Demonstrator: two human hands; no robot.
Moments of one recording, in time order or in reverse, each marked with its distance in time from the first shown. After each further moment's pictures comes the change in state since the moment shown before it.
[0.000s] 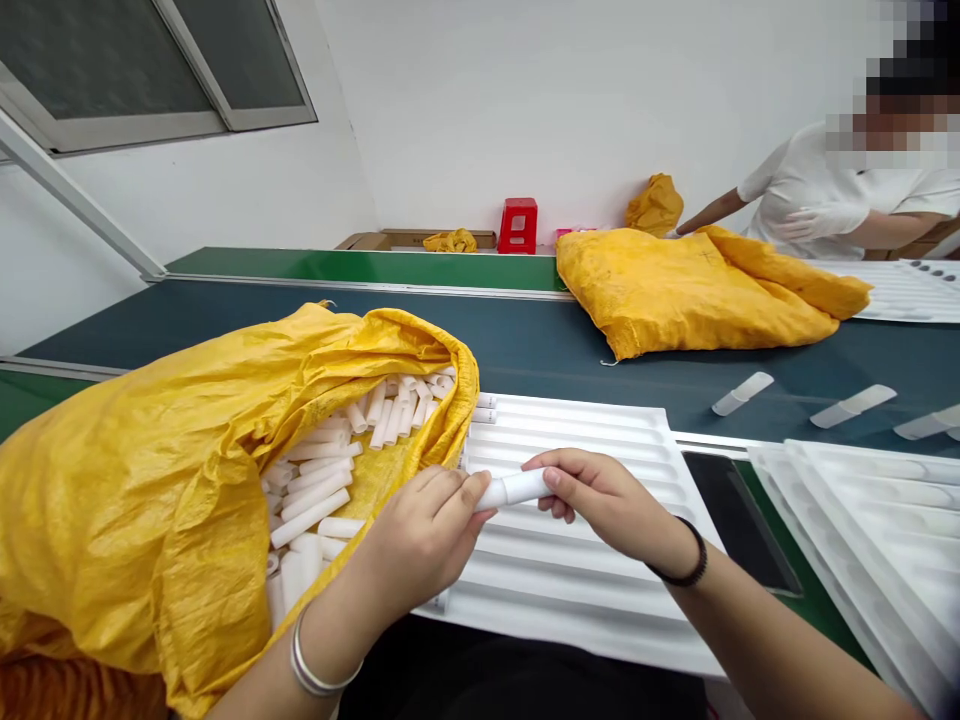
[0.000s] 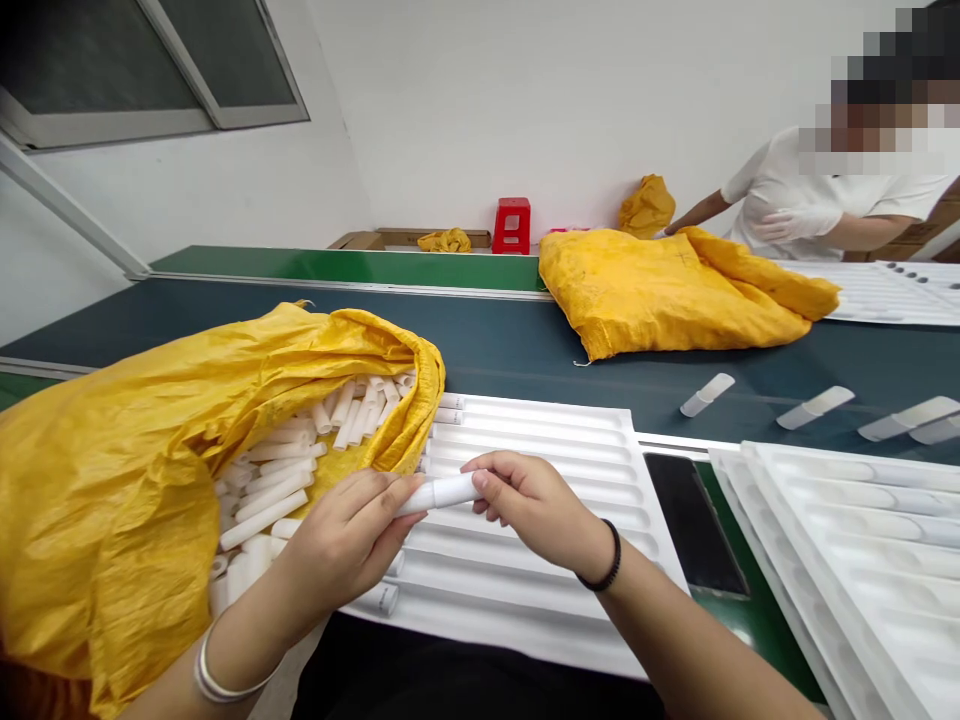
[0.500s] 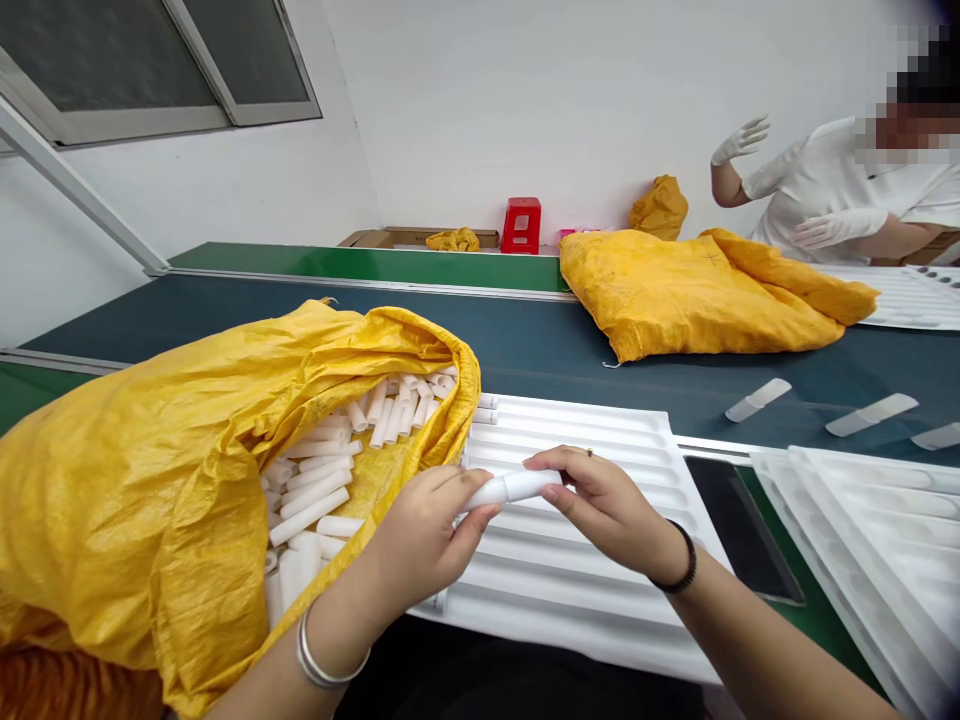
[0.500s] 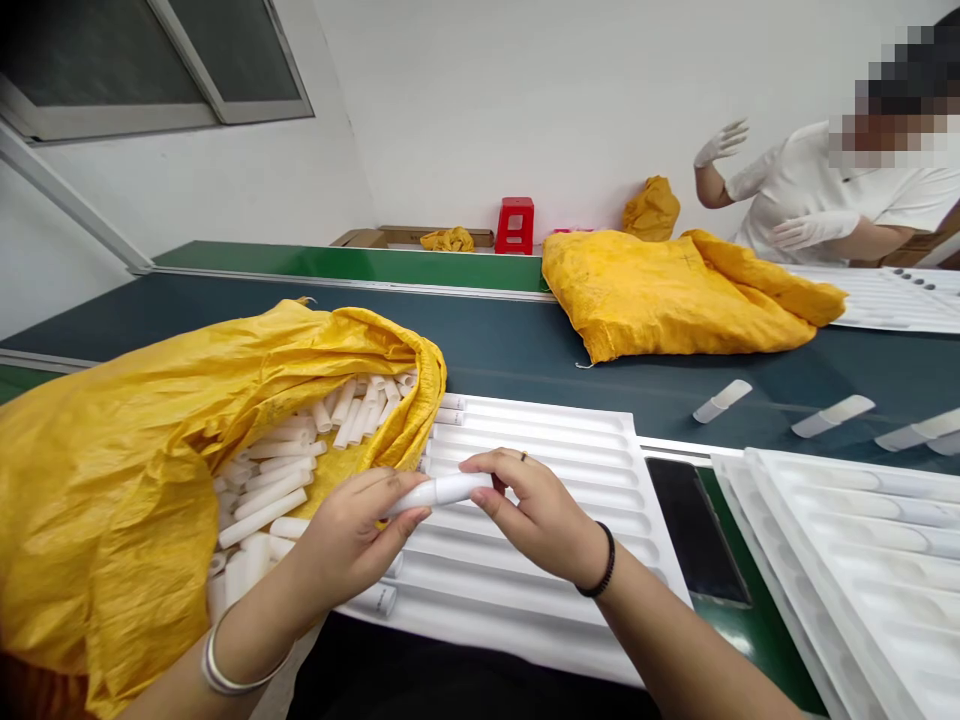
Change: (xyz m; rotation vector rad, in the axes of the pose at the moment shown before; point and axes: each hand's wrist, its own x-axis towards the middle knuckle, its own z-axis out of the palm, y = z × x) left_hand 0.008 0.001 0.001 -0.298 -0.087 -0.237; right_hand 0.001 0.010 -0.002 -0.287 0.103 -0.313
